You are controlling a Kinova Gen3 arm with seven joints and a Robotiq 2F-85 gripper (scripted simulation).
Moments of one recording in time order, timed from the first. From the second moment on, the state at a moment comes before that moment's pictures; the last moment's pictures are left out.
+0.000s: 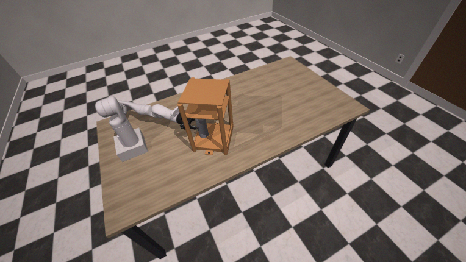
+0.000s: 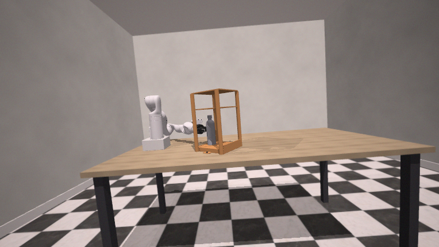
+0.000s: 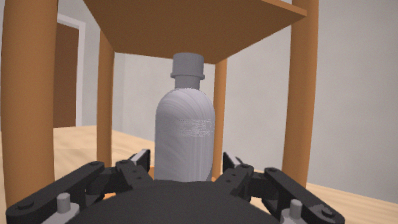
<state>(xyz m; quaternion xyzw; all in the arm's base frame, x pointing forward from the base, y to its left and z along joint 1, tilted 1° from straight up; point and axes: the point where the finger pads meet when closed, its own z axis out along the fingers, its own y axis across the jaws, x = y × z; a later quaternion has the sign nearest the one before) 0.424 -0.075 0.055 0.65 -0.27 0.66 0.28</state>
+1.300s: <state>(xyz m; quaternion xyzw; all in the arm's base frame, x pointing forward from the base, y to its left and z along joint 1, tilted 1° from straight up) 0.403 -0.052 0.054 0.65 -0.27 0.66 0.28</state>
